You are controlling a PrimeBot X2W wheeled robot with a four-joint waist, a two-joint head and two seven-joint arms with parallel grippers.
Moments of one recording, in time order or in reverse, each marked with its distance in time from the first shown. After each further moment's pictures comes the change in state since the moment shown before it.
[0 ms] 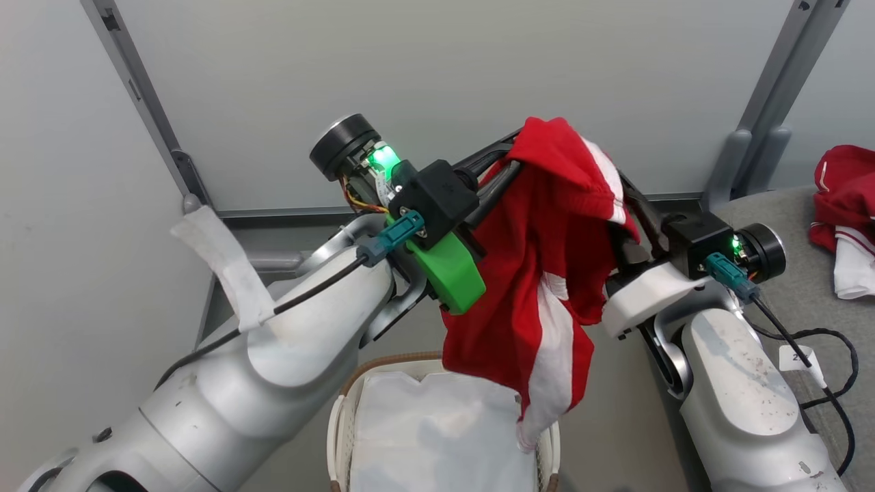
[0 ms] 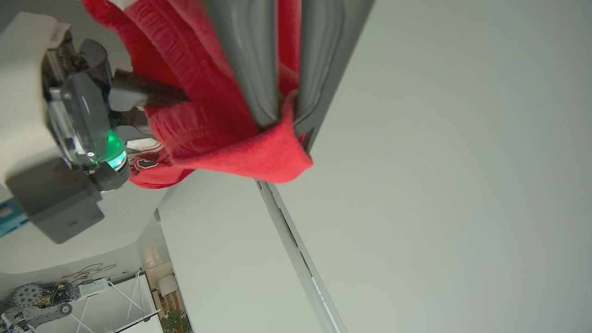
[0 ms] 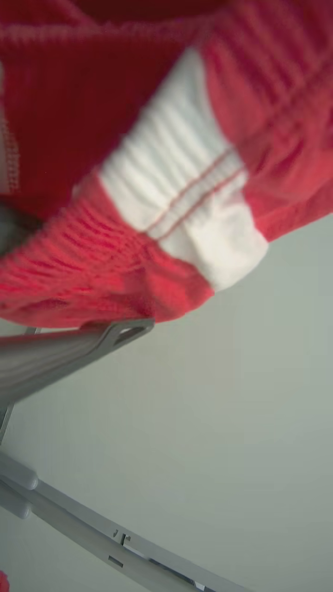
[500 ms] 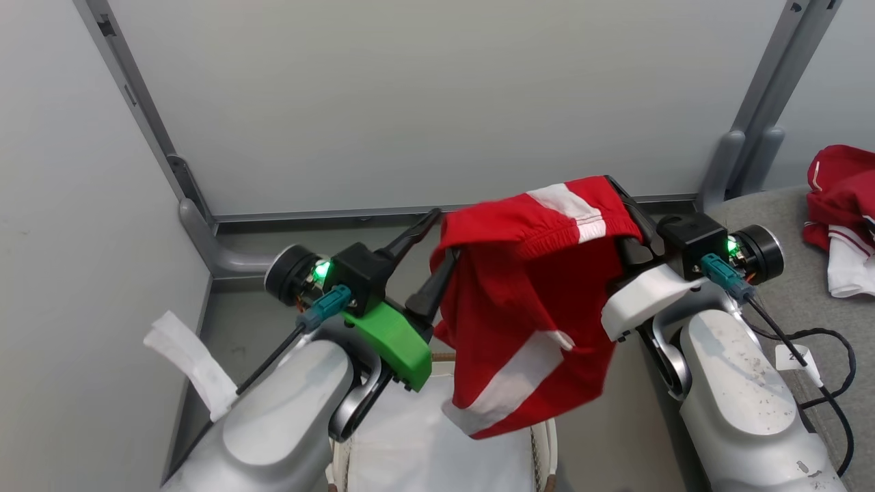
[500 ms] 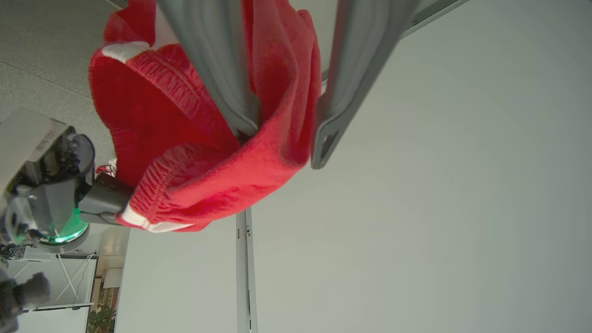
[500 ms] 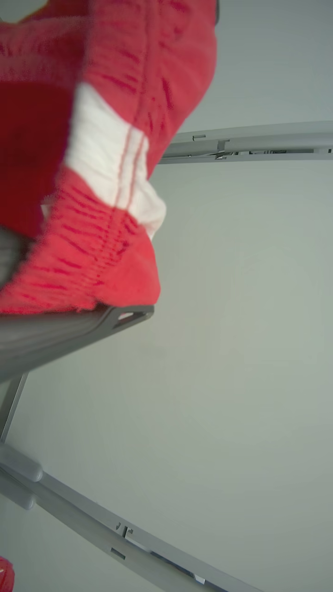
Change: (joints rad) left arm 0.281 0.025 0.099 0.036 -0.127 0.058 -0.025; right arm -0.008 0.000 0.006 0.028 -0.013 0.000 0.000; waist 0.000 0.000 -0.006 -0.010
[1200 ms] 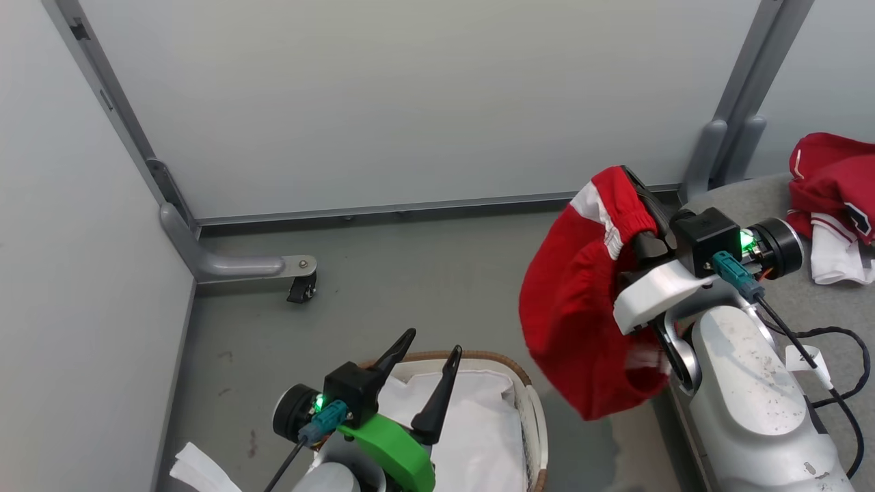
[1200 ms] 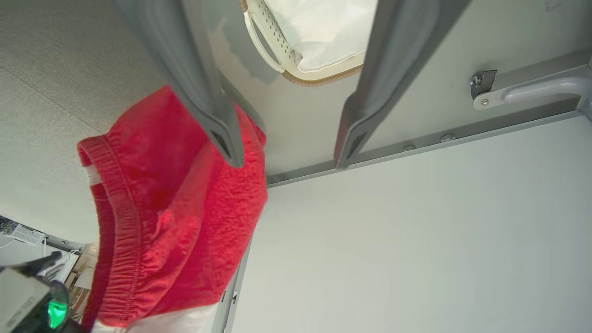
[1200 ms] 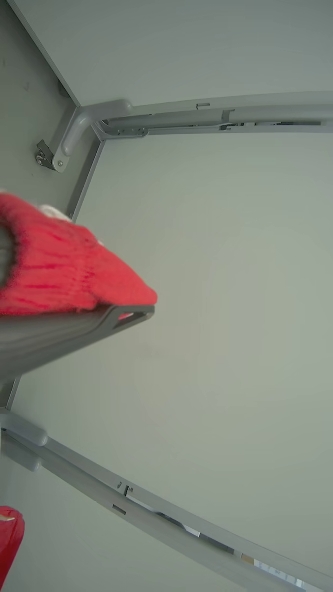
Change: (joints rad) left arm 0.373 -0.110 0.220 0.034 0.116 -0.052 -0.003; right arm 0.008 0.000 -0.048 -0.036 -0.064 0.000 0.000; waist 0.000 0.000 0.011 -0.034
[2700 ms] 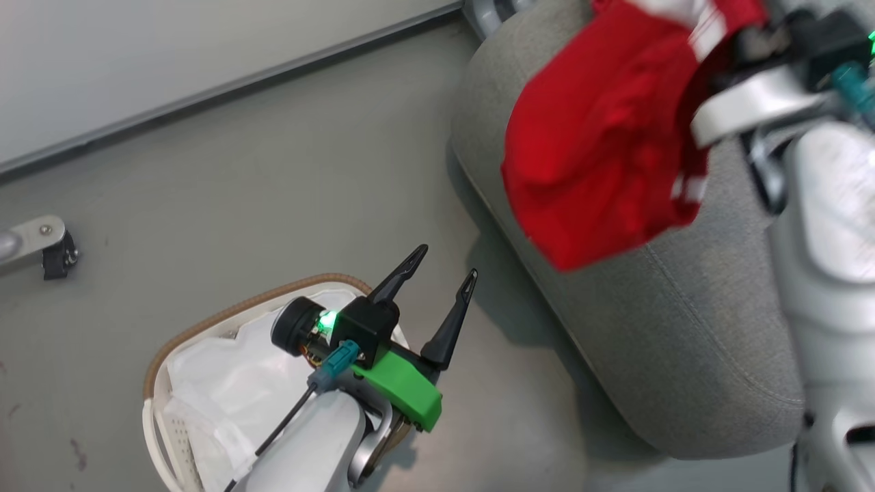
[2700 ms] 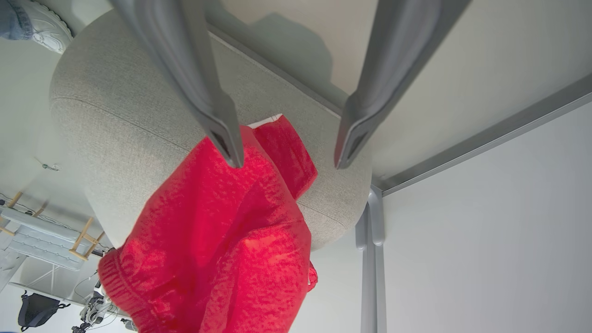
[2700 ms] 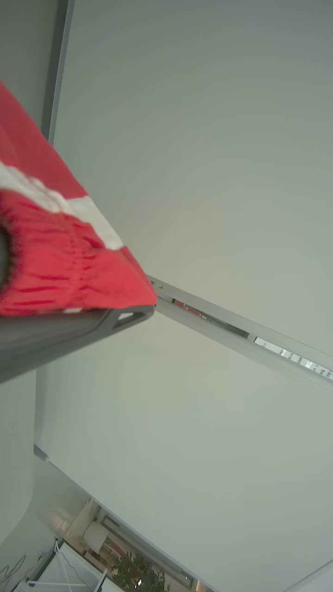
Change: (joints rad) left arm -0.139 -0.010 0.022 -0.064 0.132 -0.008 -0.002; right arm -0.366 -0.078 -0.111 -0.001 -0.096 0.000 0.000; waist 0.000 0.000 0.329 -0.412
